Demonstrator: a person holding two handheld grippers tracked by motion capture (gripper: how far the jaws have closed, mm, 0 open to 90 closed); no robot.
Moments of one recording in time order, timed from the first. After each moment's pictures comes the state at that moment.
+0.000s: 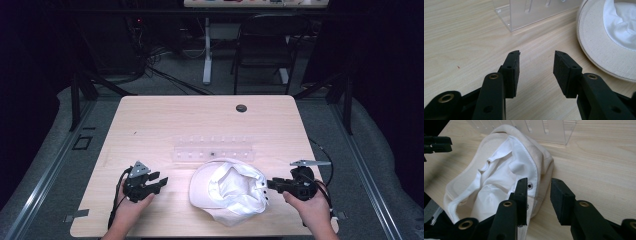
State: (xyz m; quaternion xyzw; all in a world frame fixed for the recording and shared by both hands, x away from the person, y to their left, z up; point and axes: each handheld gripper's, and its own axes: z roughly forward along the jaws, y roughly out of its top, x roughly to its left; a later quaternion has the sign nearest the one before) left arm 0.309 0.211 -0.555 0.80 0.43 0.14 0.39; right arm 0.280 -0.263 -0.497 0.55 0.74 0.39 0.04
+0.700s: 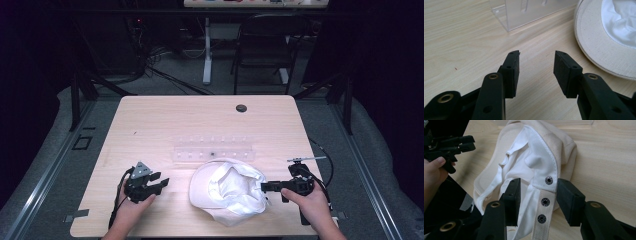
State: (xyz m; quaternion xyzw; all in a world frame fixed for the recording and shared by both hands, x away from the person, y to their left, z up) left arm 0.307 0.206 -0.556 0.80 0.42 0.15 0.39; right arm 0.294 -0.263 -0.503 0.56 0.72 0.39 -0.08
